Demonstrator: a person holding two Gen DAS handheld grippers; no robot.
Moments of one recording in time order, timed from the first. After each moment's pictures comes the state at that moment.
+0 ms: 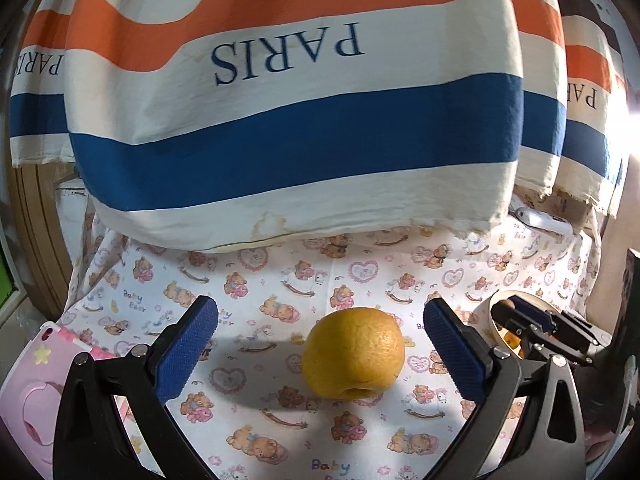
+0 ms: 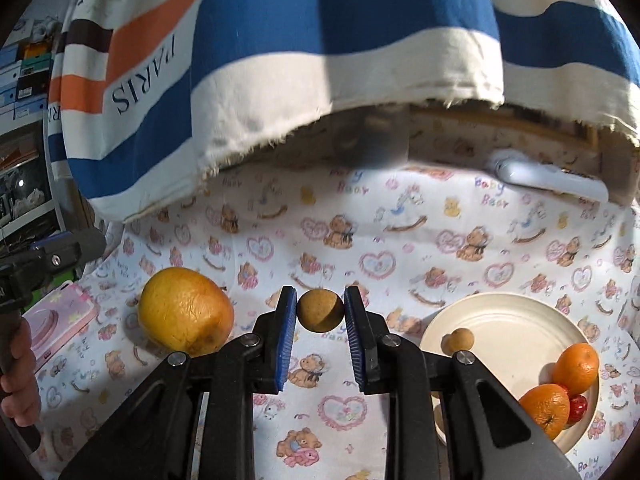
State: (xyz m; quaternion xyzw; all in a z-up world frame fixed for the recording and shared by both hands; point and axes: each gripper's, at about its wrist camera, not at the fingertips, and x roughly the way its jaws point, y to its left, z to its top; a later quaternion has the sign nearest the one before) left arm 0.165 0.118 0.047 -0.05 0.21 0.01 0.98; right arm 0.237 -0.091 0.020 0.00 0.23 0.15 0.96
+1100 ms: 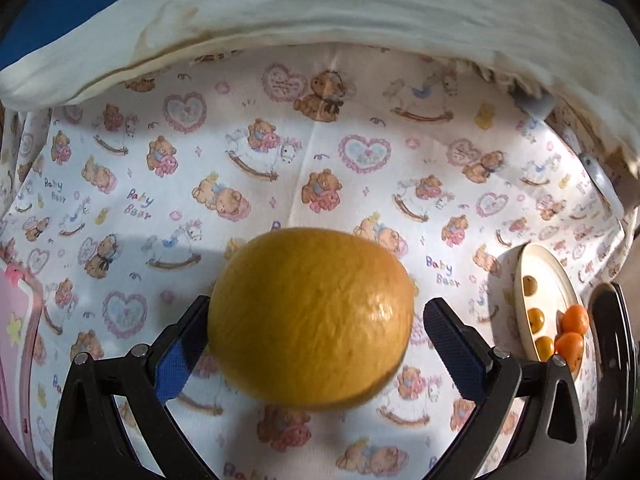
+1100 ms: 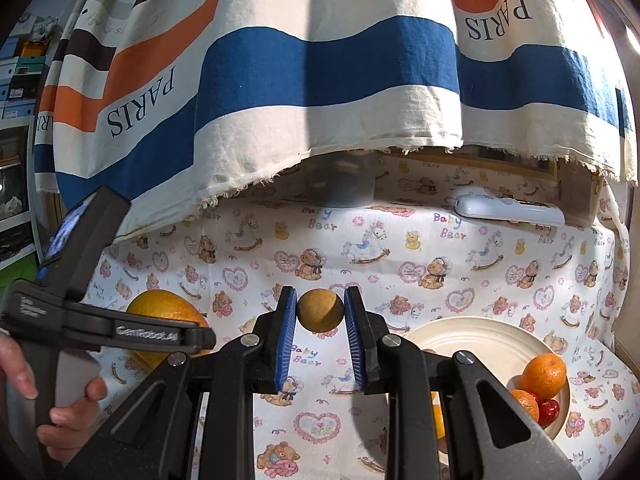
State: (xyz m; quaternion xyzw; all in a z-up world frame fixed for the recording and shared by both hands) left arm 0.269 0.094 -0.023 -0.14 0.44 0.01 0.89; right arm 0.212 -0.092 0.022 -0.01 0.16 0.09 0.98
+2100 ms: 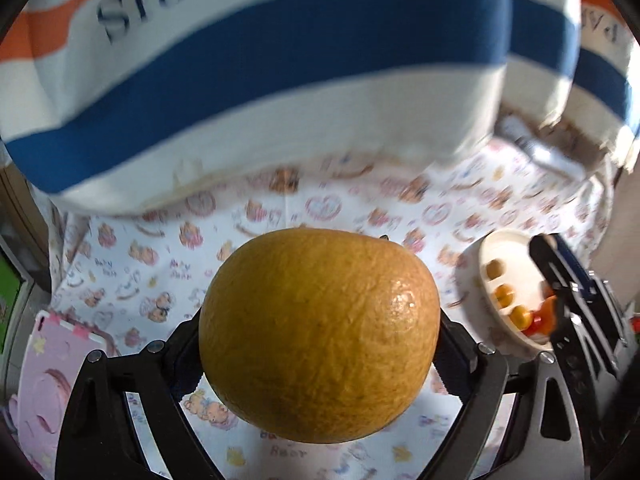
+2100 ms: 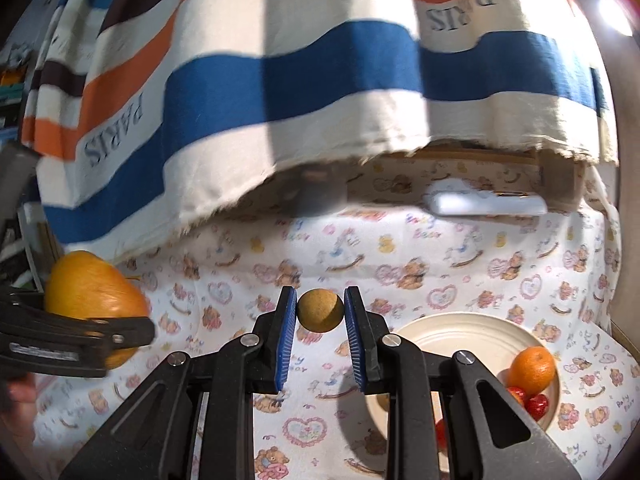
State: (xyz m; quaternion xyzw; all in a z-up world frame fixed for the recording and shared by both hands) left arm 0.211 0.060 0.045 -0.02 0.37 0.00 0.93; right arm 0.213 -0.118 0.037 0.05 0.16 0.07 0.98
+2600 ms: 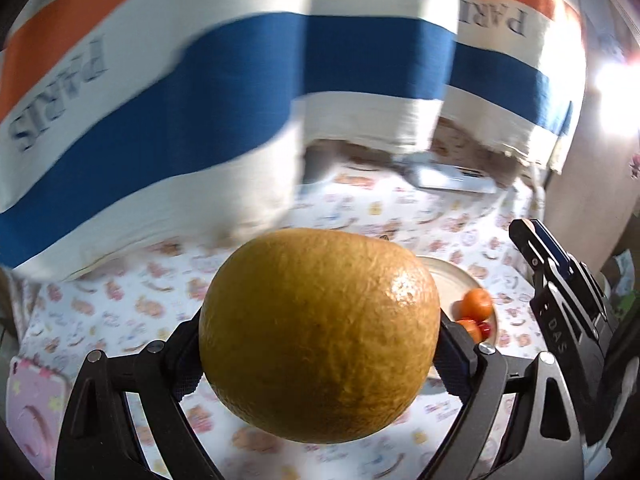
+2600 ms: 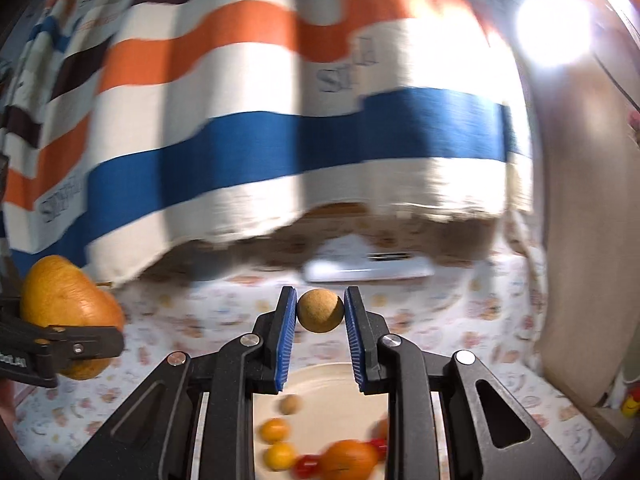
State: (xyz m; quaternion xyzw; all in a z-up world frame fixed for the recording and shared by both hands) left arm 0.217 -0.032 0.083 -0.01 0.33 -0.11 0.94; right arm 0.193 -0.225 0.072 0.05 0.11 -0.02 0.99
